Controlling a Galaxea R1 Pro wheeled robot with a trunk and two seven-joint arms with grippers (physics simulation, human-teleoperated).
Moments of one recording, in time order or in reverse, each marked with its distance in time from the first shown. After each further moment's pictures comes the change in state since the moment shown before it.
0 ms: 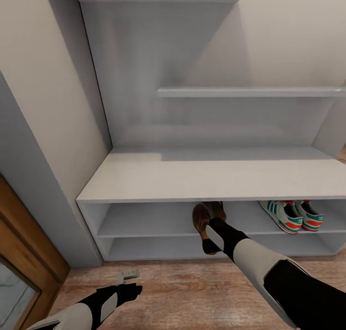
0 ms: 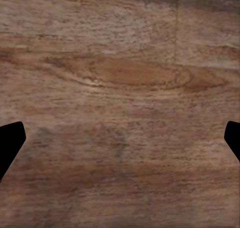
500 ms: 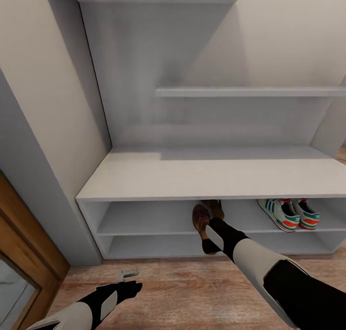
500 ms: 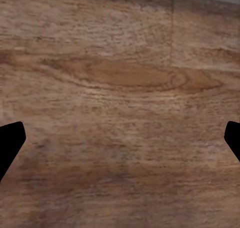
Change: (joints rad) left arm 0.000 0.000 -0.002 -0.019 0.003 -0.001 0.001; right arm 0.000 0.001 0.000 0.000 0.000 0.000 0.000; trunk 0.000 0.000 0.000
